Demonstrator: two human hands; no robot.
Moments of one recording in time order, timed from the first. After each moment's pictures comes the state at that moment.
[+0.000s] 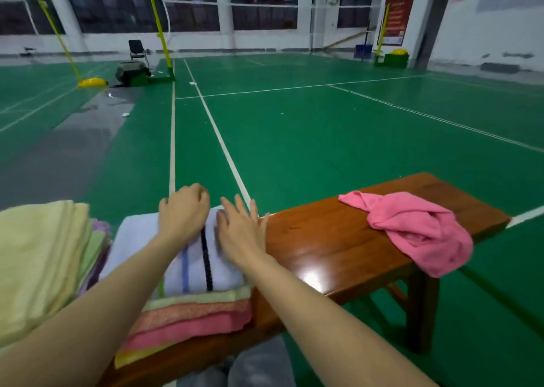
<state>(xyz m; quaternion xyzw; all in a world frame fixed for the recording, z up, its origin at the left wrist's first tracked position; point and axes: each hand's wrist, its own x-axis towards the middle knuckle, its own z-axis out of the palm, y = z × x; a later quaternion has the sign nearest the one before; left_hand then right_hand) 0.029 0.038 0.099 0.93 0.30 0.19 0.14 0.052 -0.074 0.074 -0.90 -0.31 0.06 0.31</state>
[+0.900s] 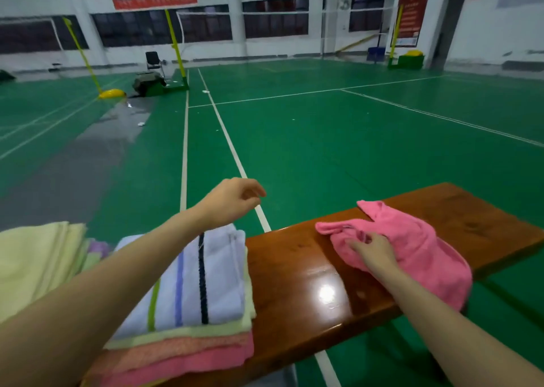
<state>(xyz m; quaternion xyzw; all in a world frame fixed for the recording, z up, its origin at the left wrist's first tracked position) 0.072 0.000 0.146 0.96 0.04 0.07 0.25 0.184 -0.239 0.022 -0.92 -0.03 0.04 0.39</state>
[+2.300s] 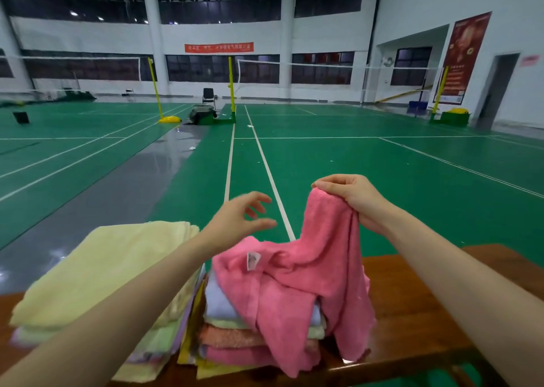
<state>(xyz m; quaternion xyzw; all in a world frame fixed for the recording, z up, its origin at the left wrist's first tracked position) -0.052 0.070 0.177 0.91 0.10 0.23 0.32 0.085 -0.110 0.219 -0.69 -0.33 0.16 0.62</state>
